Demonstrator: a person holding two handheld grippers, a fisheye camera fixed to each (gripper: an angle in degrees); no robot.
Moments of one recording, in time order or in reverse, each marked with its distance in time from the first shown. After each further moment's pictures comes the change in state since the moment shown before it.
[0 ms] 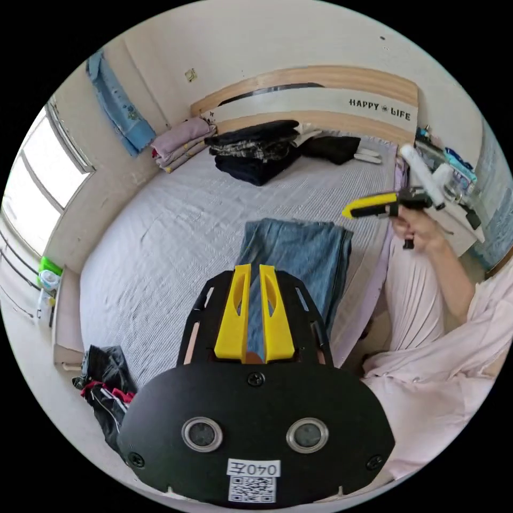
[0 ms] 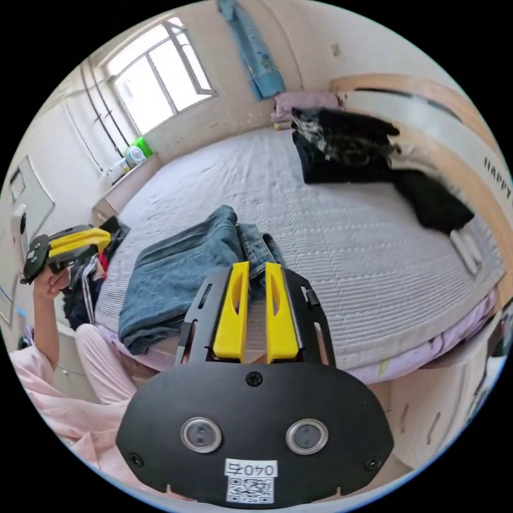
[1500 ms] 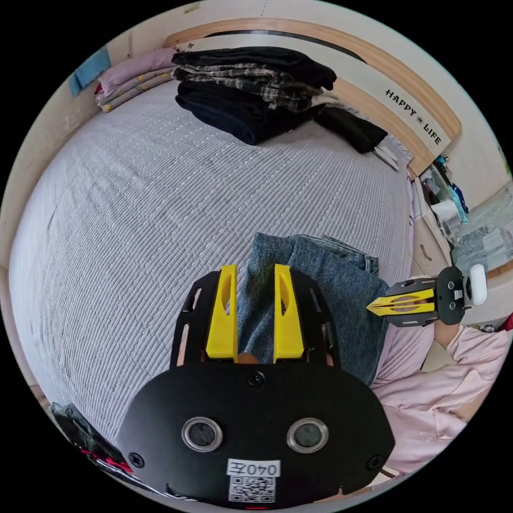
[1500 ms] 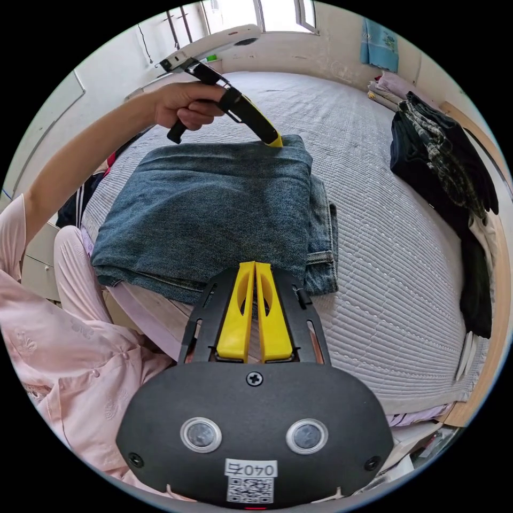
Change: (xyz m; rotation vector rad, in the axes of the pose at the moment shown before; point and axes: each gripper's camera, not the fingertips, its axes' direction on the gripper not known) left arm -0.122 -0.172 0.260 -0.217 0.426 -0.030; right arm -0.125 -0.067 0.076 -0.383 -0.054 -0.424
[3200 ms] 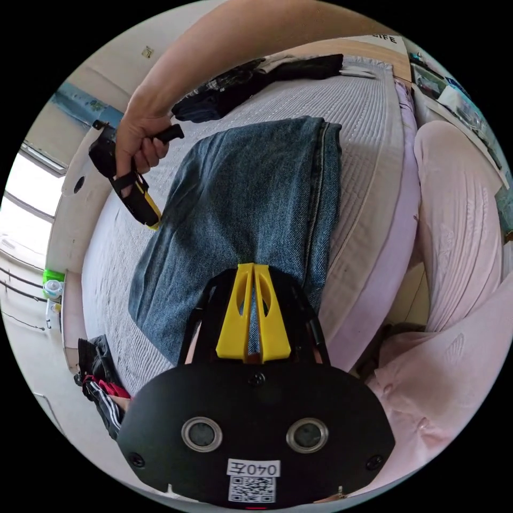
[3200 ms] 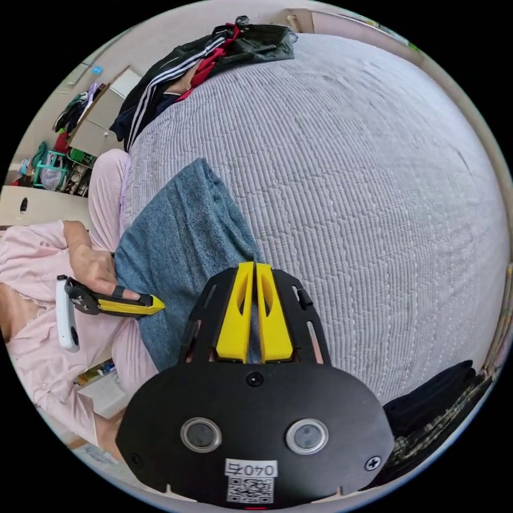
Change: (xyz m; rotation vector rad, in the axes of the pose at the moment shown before) left arm 0.341 0.223 0.080 0.042 -0.502 0.097; right arm -0.039 -0.321 0.027 -0.376 -0.207 -0.780
